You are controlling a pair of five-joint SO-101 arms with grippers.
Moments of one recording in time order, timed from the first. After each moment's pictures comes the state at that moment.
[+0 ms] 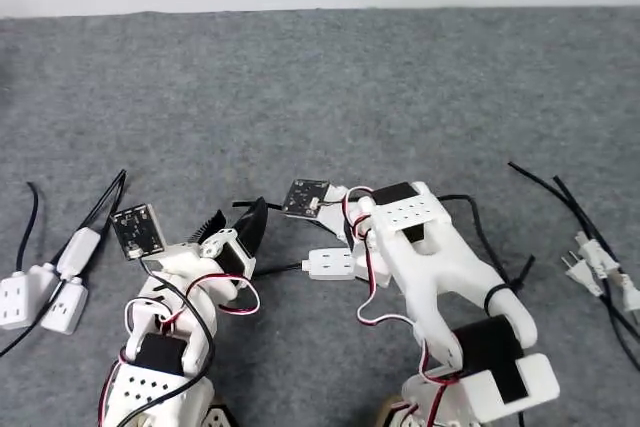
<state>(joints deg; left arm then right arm) 7.3 -81.5 97.3 25.5 37.1 -20.7 -2.6 38.0 60.3 51.3</state>
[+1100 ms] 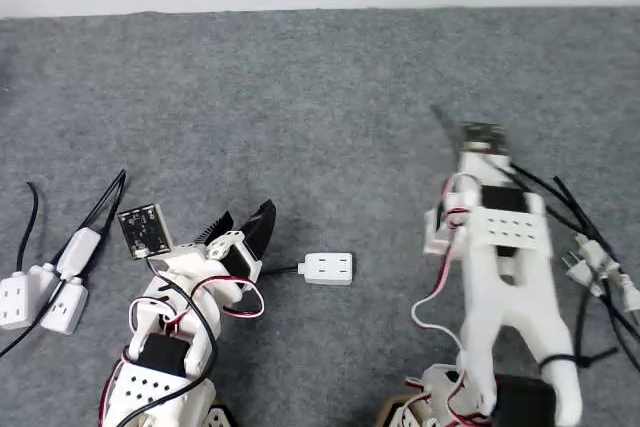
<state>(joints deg) 9.4 -81.5 97.3 25.5 37.1 5.4 -19.9 41.0 66.7 -4.0</state>
